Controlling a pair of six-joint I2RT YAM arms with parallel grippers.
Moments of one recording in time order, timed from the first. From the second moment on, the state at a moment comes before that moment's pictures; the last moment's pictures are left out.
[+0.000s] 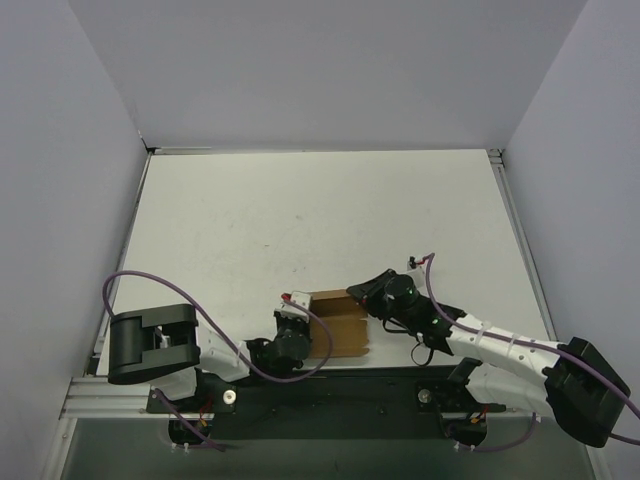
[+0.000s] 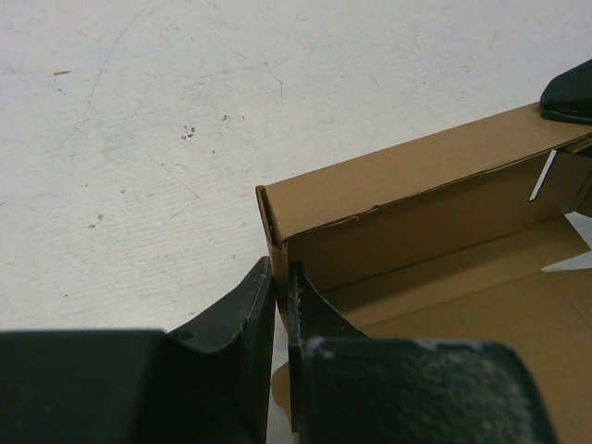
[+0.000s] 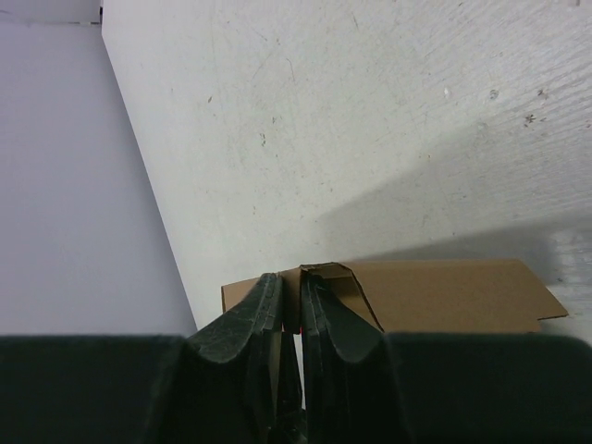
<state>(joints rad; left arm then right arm) -1.38 1.54 0.30 0.82 -1.05 -0.44 0.81 1.05 0.34 0.14 0.22 1.44</state>
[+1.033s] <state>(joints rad) -1.19 1.54 0.34 0.81 -0.90 -0.27 1.13 1.13 0.54 -0.21 0.57 1.07</state>
